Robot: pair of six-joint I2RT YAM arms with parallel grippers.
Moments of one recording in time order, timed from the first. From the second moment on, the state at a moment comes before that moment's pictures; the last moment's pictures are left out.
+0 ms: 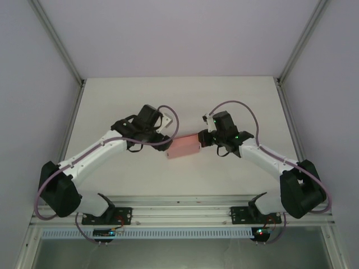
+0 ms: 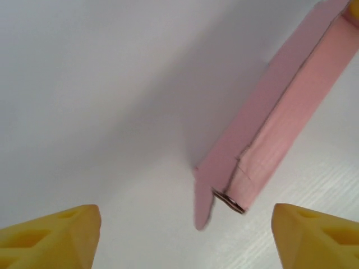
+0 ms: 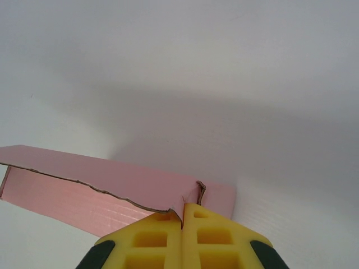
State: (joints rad) left arm -0.70 1.39 1.17 -0.76 -0.01 0.00; right arm 0.53 1.36 0.84 -0.23 -0.22 0.32
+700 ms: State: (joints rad) left arm -0.71 1.50 1.17 -0.77 0.02 -0.08; right arm 0.56 1.36 0.84 -0.23 -0.18 0.37
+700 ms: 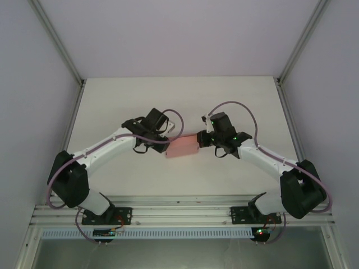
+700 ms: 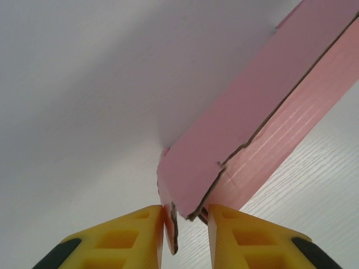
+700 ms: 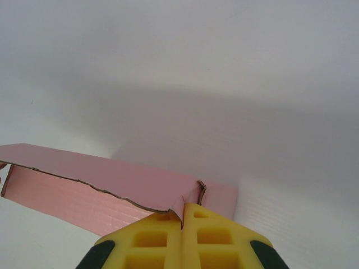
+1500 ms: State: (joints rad) left arm -0.65 1.59 1.32 -0.91 0.11 -0.37; right arm 0.74 1.36 0.91 -0.41 0.14 0.45
